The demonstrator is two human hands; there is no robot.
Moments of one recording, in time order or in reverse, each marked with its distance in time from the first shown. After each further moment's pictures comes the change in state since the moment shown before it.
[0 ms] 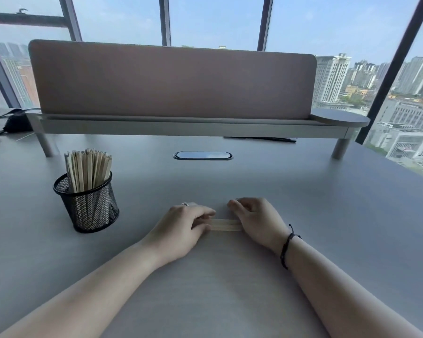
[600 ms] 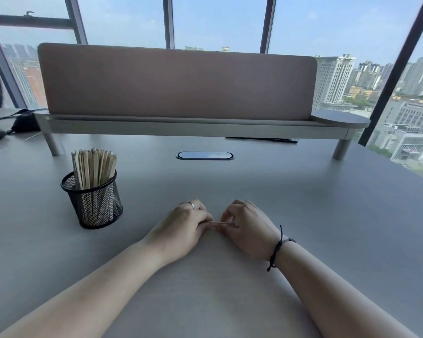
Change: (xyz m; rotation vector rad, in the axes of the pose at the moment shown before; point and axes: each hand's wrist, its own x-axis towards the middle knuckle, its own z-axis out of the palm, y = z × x) left_hand -0.004 0.001 0.000 0.135 0.008 0.120; right_hand -0.020 -0.017 0.003 -0.246 -0.133 -0.261
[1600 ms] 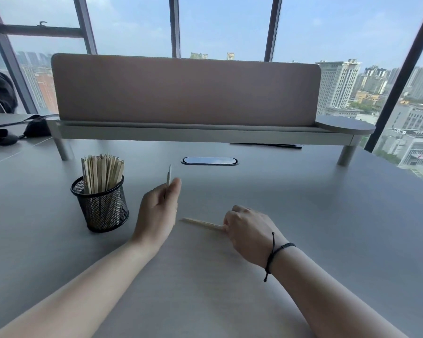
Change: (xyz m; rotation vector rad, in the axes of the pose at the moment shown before) left_hand 0.003 -0.007 -0.029 -0.674 0.530 -0.356; right_hand 0.001 -0.010 0.001 -0.313 0.017 -0.106
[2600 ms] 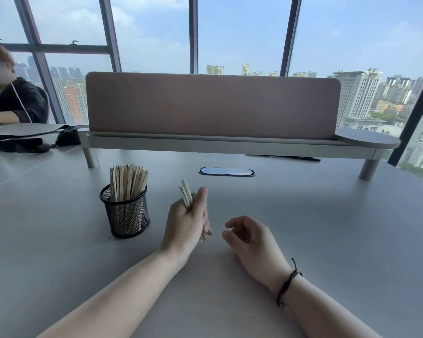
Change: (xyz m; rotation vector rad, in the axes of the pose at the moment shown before) left_hand -0.008 0.014 0.017 -0.169 0.018 -0.076; right_hand -0.004 -0.034 0.010 0.876 0.201 0.252
